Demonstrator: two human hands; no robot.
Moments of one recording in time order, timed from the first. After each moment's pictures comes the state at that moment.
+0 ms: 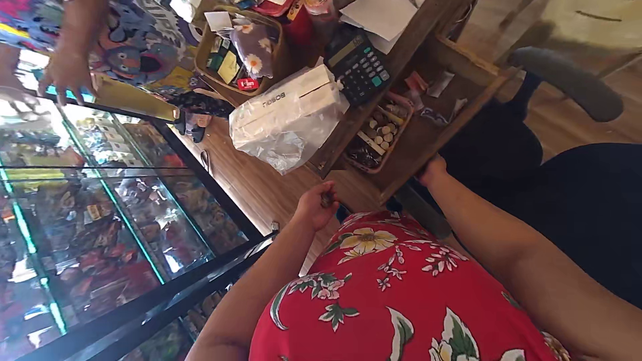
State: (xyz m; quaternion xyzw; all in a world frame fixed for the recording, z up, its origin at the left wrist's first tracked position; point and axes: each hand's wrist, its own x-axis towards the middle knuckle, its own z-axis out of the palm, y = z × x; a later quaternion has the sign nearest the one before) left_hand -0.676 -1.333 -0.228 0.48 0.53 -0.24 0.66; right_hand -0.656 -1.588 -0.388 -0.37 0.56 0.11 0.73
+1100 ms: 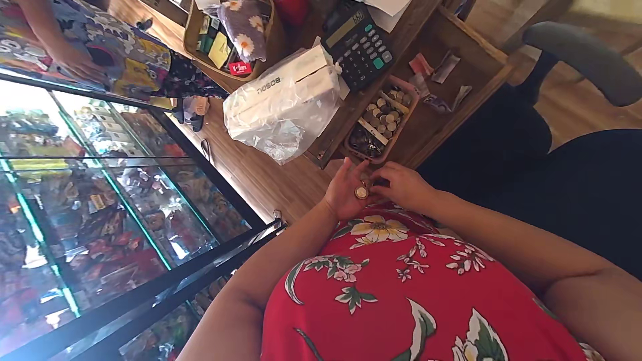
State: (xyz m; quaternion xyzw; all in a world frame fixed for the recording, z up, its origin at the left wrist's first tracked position) left_hand -0.684 -1.372 -0.252 0.37 0.35 -0.44 0.74; right_hand -0.688 -1.558 -0.273 -0.81 -0.12 0.33 0.47
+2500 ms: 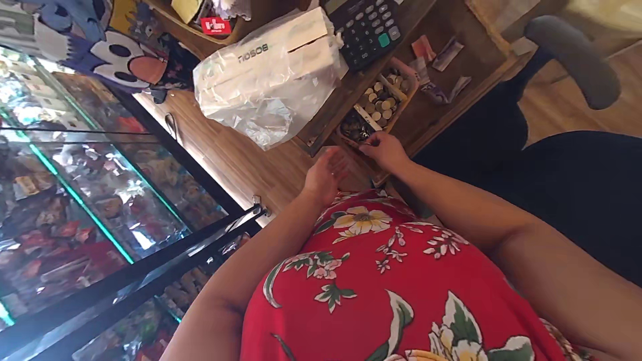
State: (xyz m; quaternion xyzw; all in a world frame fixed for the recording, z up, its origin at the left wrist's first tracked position) left_hand -0.677 -1.356 -0.267 0.53 0.44 -0.27 0.67; right_hand -0.643 -1.529 -0.338 -0.77 0.11 0.37 0.51
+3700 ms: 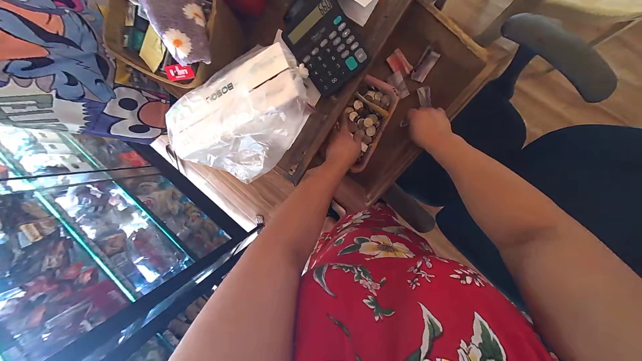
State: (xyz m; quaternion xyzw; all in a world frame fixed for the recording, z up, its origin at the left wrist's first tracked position) left_hand -0.570 -1.440 -0.347 0.92 0.09 -0.35 0.16; right_hand -0.571 -1.644 -0.380 -0.93 0.02 0.34 0.14
